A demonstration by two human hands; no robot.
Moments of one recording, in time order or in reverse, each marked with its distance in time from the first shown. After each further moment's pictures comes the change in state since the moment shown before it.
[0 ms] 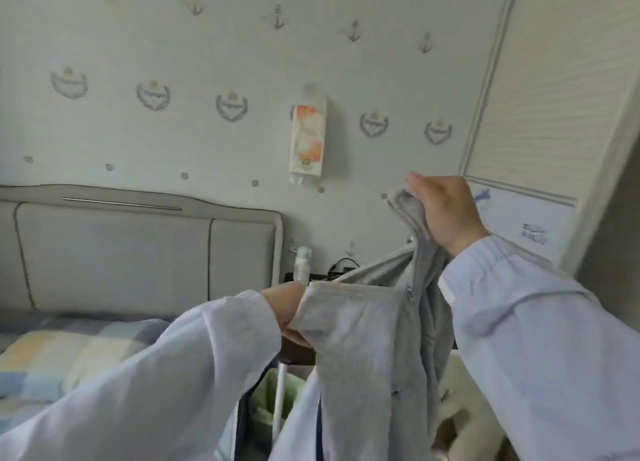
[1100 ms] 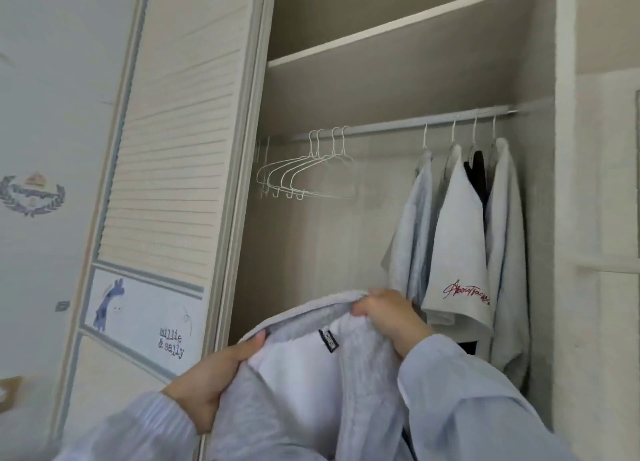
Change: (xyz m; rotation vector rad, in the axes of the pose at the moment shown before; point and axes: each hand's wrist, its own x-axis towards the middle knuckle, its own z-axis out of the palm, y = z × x) left_hand 0.376 0.454 0.251 -0.883 -0.762 0.283; right_hand 0.100 0.275 -0.488 -0.574 0.497 0.781
